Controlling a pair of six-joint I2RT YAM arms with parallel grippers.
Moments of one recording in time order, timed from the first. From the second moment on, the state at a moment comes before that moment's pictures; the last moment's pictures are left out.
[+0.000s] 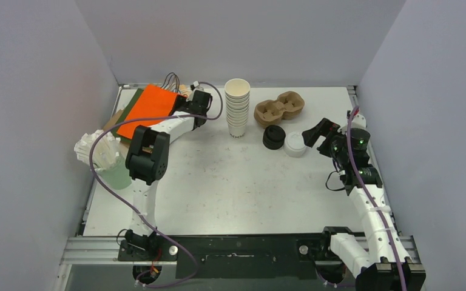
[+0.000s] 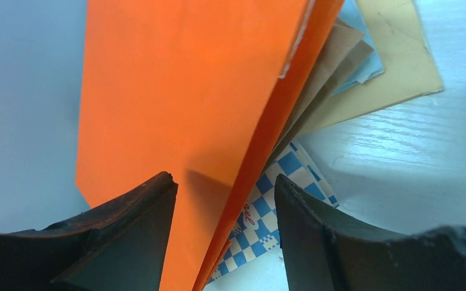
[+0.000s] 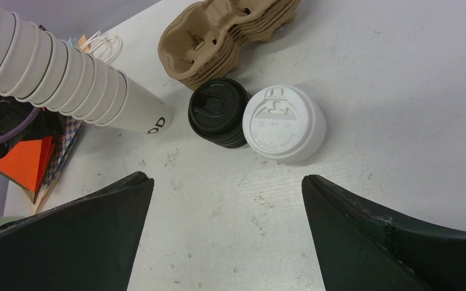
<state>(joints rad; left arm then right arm) -0.37 2.17 1.61 -0.27 -0.84 0.10 -0.01 0.90 0.76 -0.26 -0.19 0.48</state>
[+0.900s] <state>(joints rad) -0.37 2.21 1.66 -0.25 -0.93 0.19 -0.01 0.93 0.76 -0.26 -0.19 0.48</state>
